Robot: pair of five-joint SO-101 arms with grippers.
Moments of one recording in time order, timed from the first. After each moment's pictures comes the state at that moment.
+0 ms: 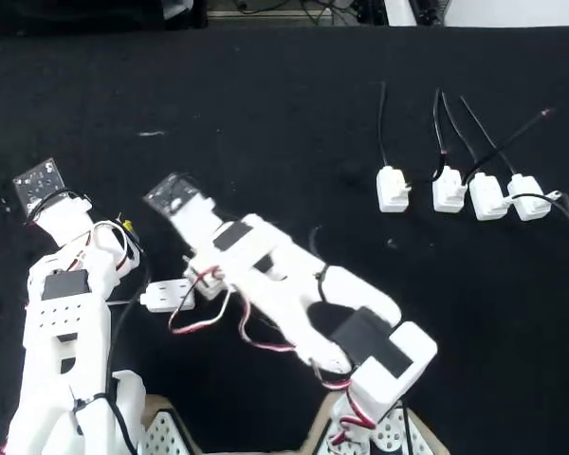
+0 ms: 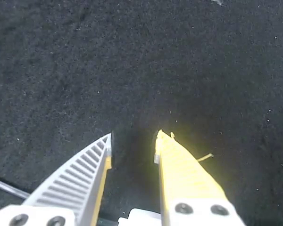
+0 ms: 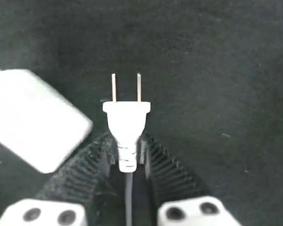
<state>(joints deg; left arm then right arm) -15.6 -47.5 67.1 36.9 17.4 -42.6 10.2 28.8 44.9 4.5</state>
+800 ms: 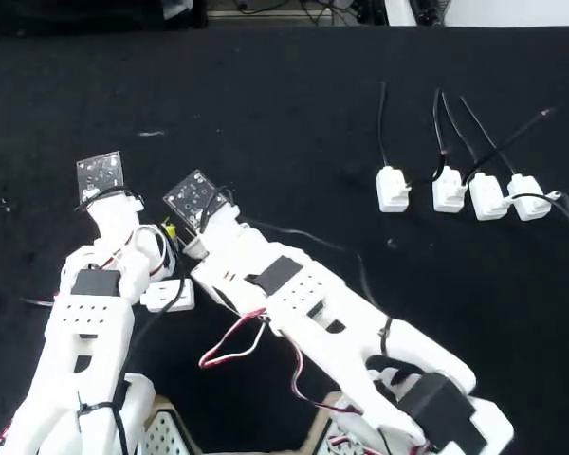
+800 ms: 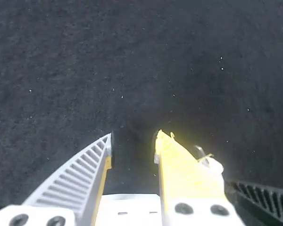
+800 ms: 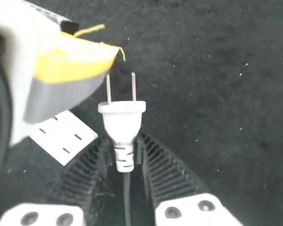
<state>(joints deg) -2.9 -47.5 67.1 37.2 12.5 -42.9 -17.9 52.1 28.2 4.5</state>
